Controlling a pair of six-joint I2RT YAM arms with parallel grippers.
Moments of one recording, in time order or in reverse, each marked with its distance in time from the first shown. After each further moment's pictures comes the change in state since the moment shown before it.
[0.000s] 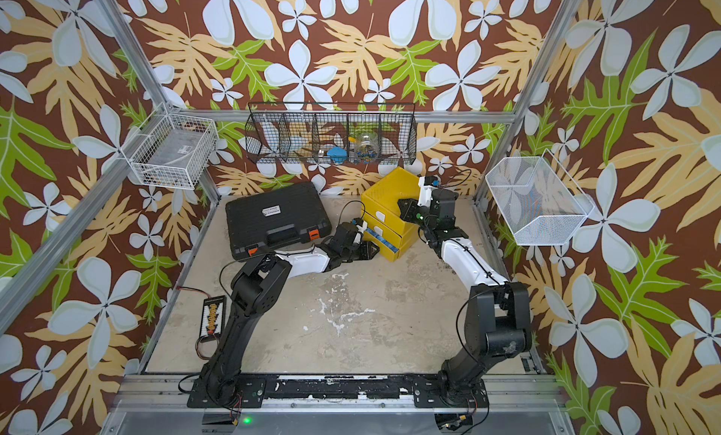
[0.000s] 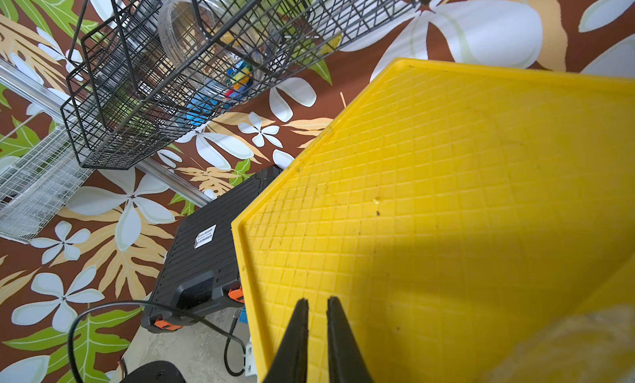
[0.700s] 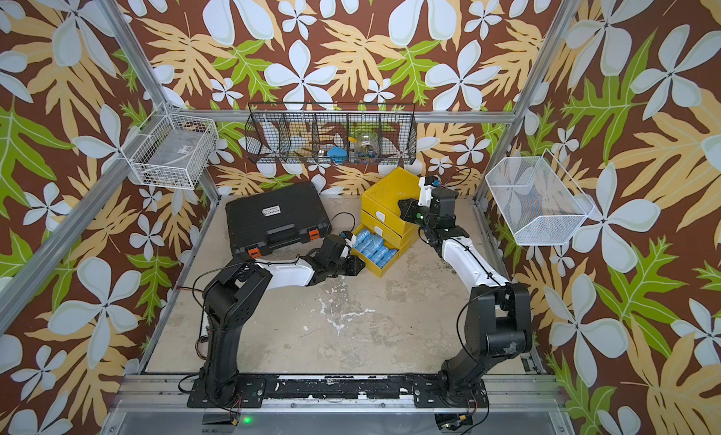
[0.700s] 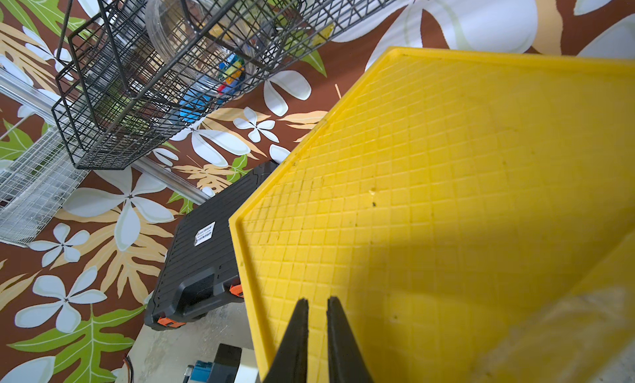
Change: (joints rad) left arm -0.015 -0.243 -0.331 -0.018 -0.027 0.084; right arm 0.000 -0.009 0.019 -0.048 0.005 0.014
